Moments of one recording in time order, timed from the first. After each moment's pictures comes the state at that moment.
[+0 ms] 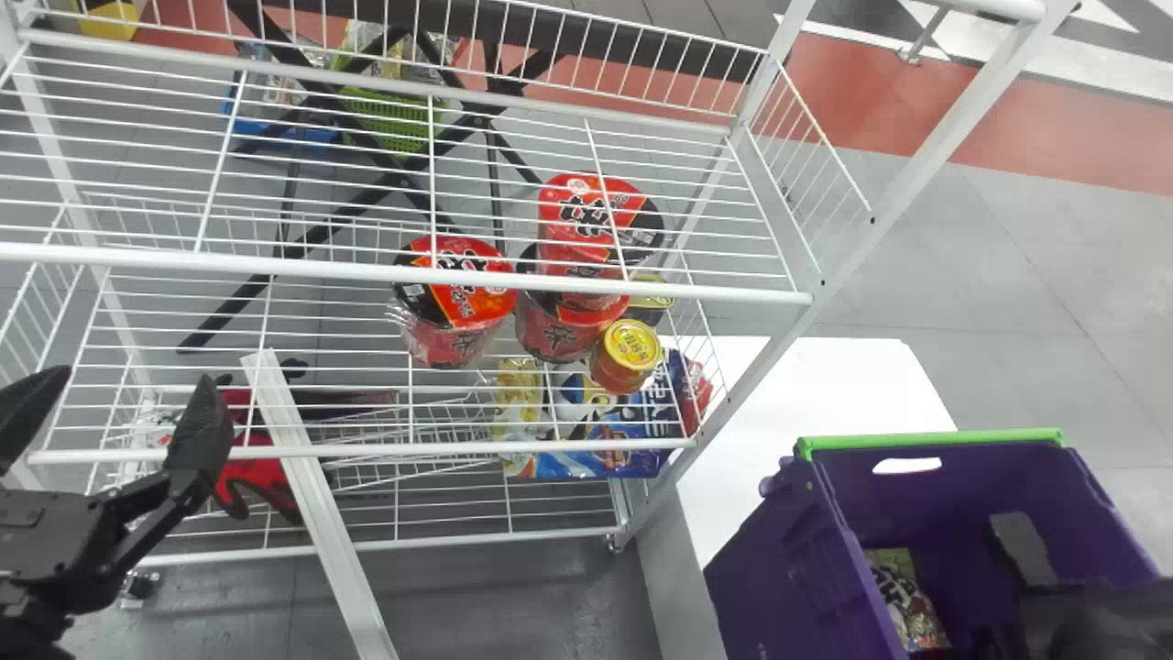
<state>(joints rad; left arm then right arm) 0.53 0.22 -0.19 -1.92 0.24 -0.18 0.02 -0.02 -0.46 -0.65 -0.90 0.74 0.65 0.87</state>
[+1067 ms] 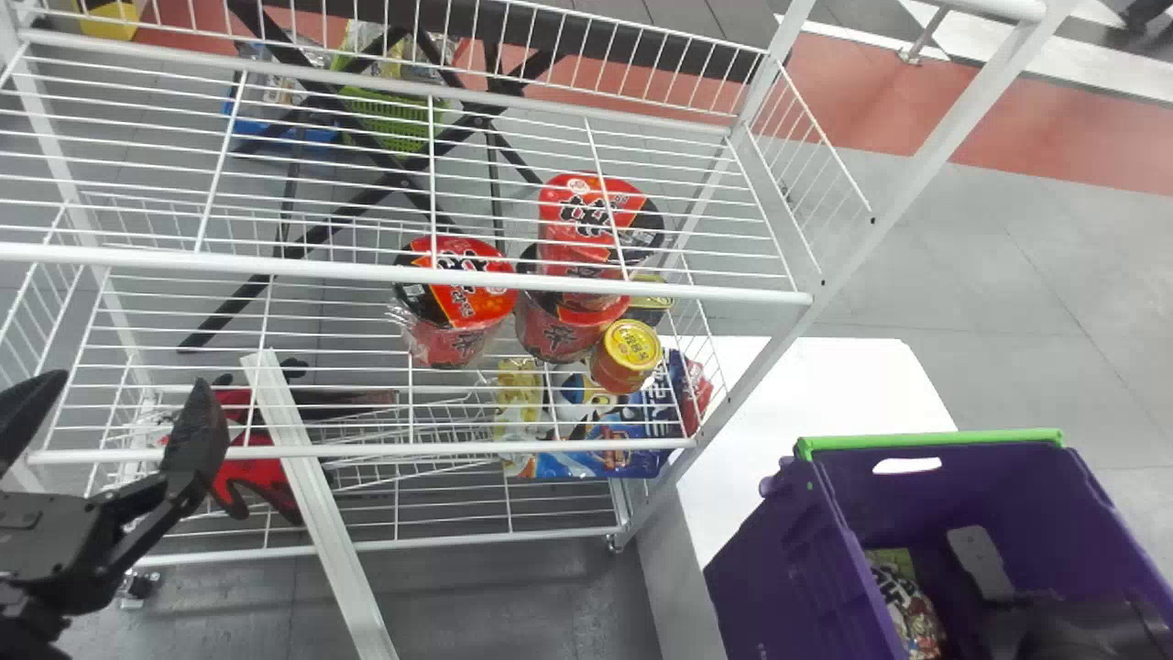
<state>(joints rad) 0.52 0.22 -0.18 -1.90 0.24 -0.18 0.02 -0.05 -0.45 -0.62 -0.74 0.71 0.54 0.73</state>
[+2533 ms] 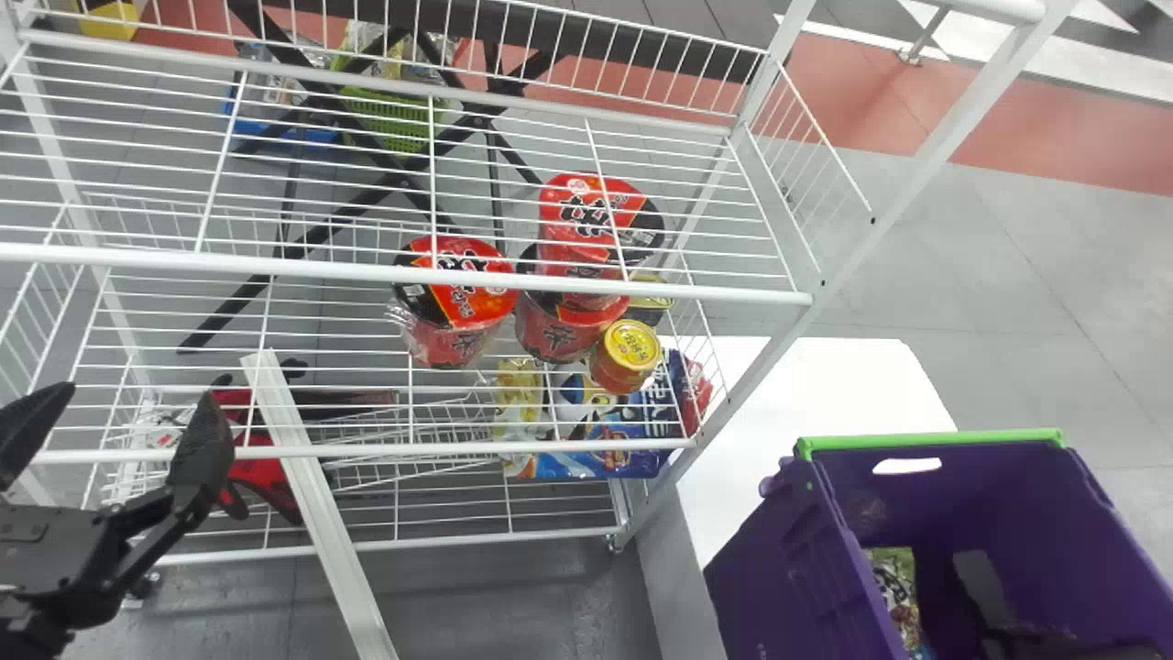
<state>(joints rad) 0.54 0.22 -0.19 -1.90 0.22 -0.18 0.02 0.04 -0.47 -0.64 -0.74 0.59 0.40 0.86</state>
